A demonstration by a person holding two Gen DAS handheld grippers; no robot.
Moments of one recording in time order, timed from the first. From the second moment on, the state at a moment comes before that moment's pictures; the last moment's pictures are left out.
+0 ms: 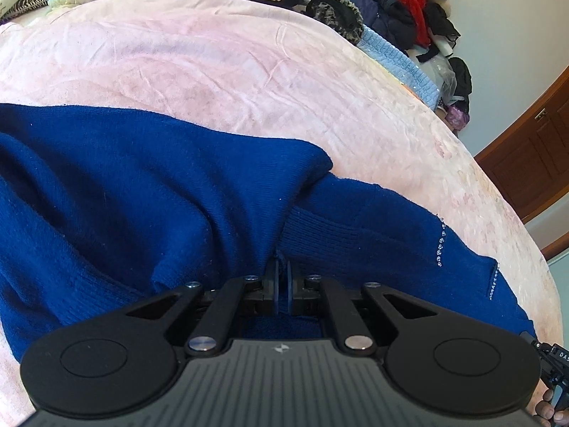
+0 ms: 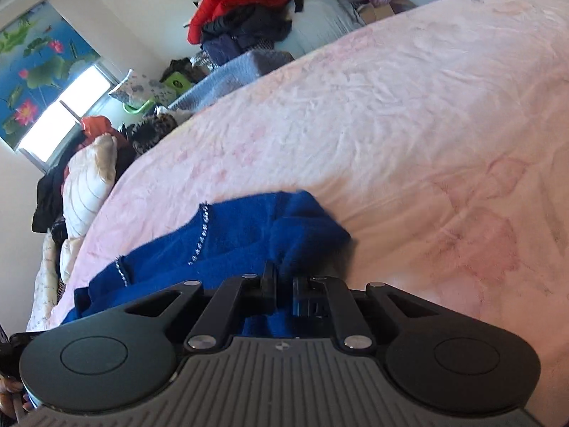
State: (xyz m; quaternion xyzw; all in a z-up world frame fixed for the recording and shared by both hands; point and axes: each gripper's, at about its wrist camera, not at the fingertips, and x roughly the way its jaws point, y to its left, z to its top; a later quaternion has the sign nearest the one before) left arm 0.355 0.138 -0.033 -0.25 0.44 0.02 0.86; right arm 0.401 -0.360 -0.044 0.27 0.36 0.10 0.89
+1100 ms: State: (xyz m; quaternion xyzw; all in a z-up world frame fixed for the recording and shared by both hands) left arm 0.423 -0.001 -0.035 0.16 0.34 -0.17 0.91; right arm 0.576 -0.200 -0.019 0.20 0.51 0.34 0.77
